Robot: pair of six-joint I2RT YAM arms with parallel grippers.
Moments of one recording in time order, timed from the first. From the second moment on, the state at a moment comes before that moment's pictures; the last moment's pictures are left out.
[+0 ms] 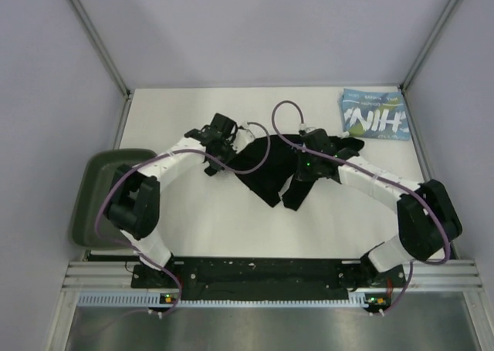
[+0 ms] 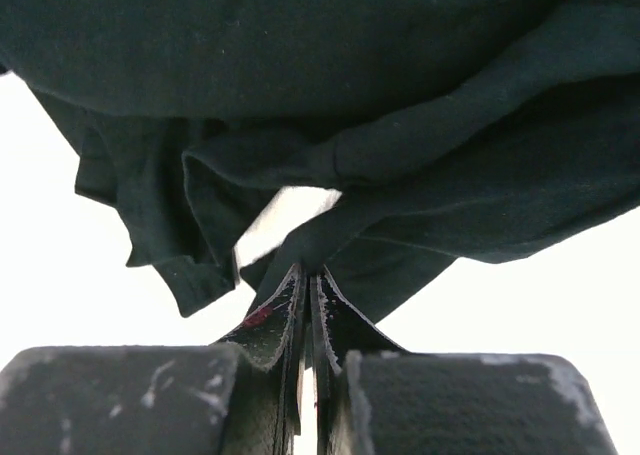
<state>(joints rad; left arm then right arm) -0.51 1.72 1.24 -0.63 -0.02 0.48 0.55 1.51 0.97 -0.38 0.02 0.43</state>
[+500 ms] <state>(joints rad) -0.23 1.64 1.64 -0.52 -0.32 0.51 0.48 1.01 1.19 -0.48 -0.19 0.12</state>
